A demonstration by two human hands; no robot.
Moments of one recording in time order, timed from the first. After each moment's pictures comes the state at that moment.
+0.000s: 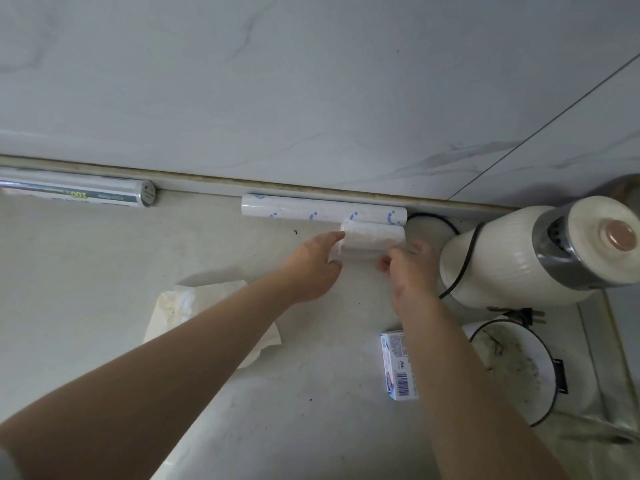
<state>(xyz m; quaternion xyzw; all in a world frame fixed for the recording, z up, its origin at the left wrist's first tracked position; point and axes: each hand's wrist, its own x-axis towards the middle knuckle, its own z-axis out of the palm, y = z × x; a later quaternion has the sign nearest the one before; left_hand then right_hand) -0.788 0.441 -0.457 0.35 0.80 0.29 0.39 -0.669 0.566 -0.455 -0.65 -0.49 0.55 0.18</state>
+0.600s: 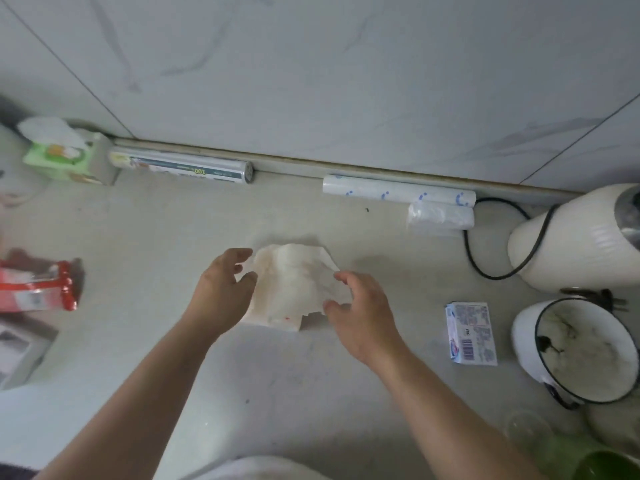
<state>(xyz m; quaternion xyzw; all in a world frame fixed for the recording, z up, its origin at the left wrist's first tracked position) -0.809 0.191 -0.430 0.08 0.90 0.35 0.24 -0.660 0.367 -0.432 -0.35 -0.82 0.46 -0.04</state>
